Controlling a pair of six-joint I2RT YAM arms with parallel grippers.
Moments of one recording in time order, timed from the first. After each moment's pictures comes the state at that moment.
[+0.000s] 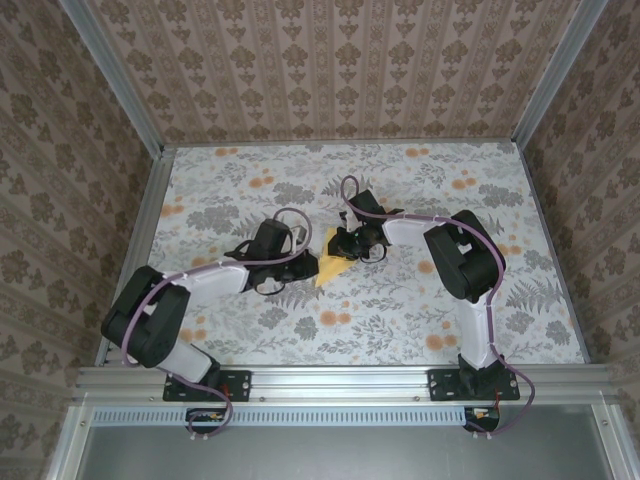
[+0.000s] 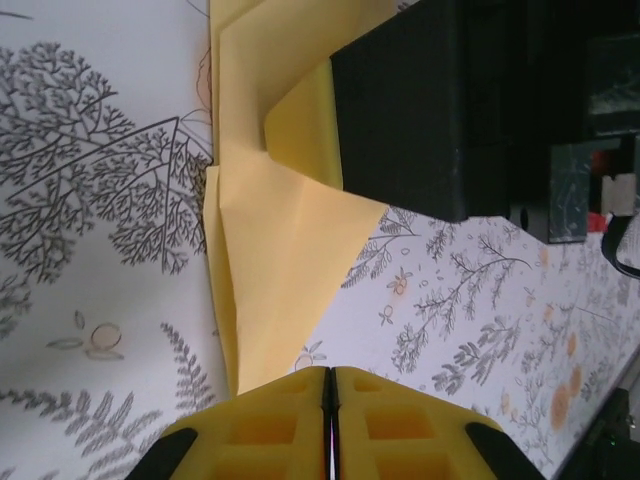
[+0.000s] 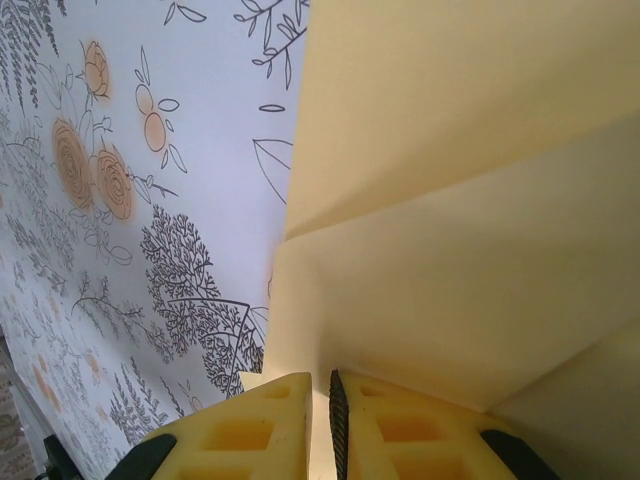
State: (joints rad) left arm -0.64 1.53 0.70 -0.01 0.43 -0.68; right arm 0.49 2.06 1.25 -0.25 -0.51 0.65
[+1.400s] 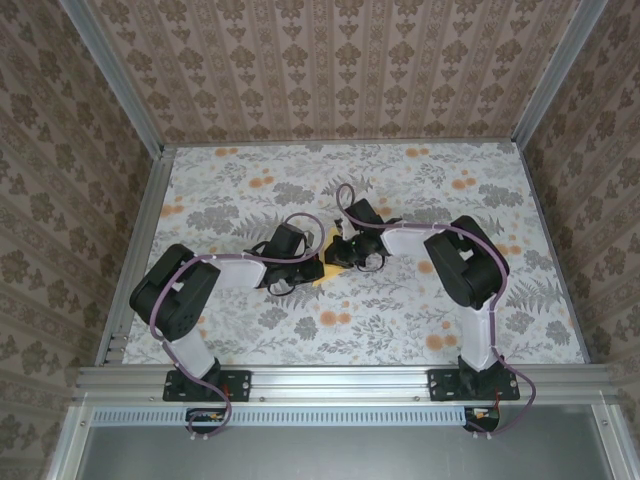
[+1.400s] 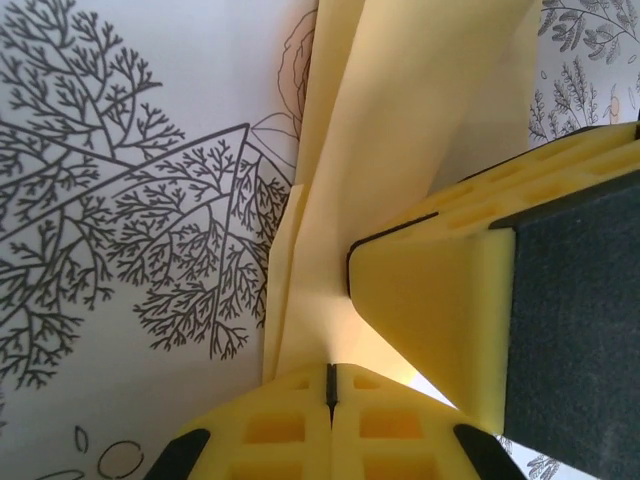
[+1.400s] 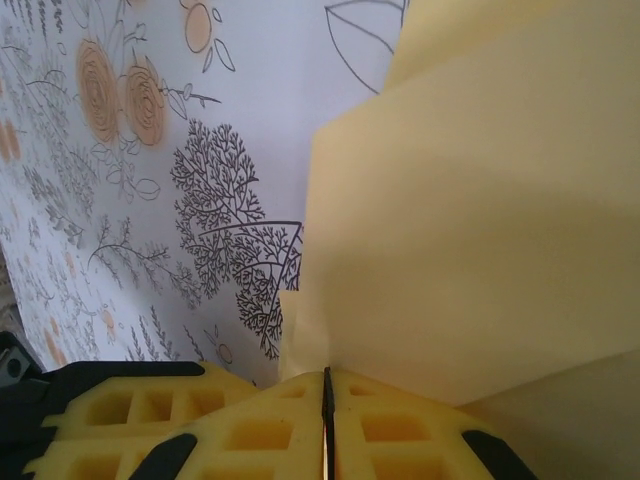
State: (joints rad) left arm -0.67 1.71 0.74 0.06 0.34 -0.72; right arm 0.55 2.00 1.16 -0.18 -0.53 0.68
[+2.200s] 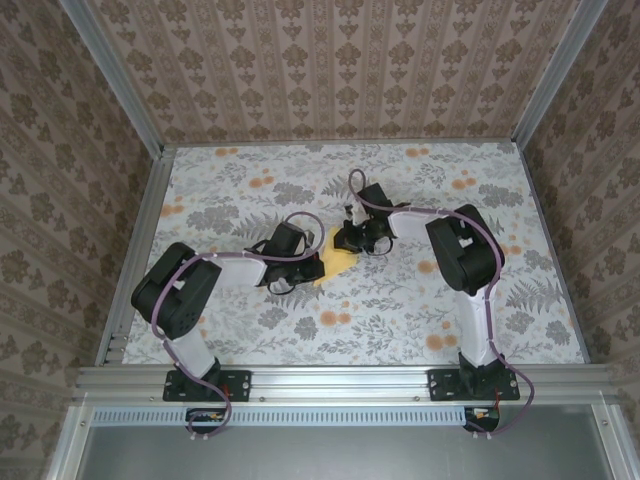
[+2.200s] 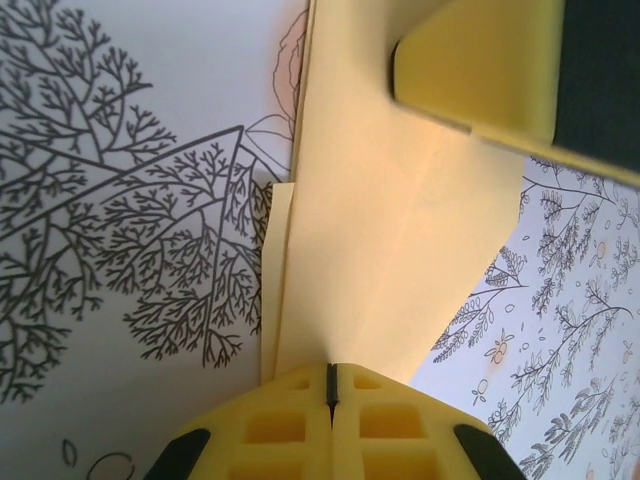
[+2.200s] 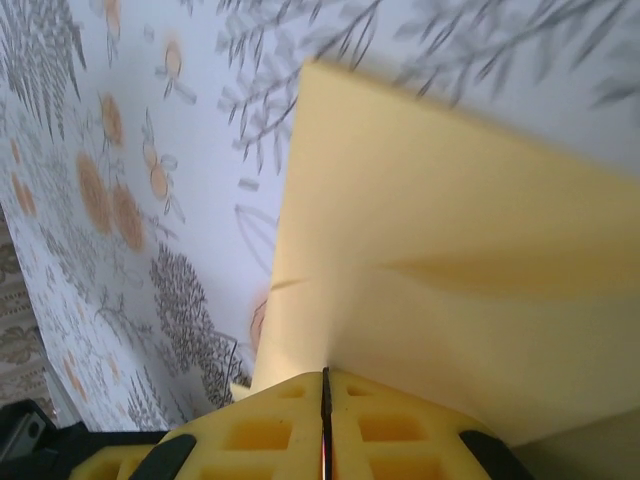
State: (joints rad) left arm -0.67 1.73 0.75 0.05 0.37 -0.73; right arm 0.41 2.11 1.31 -0.27 -0.61 0.59
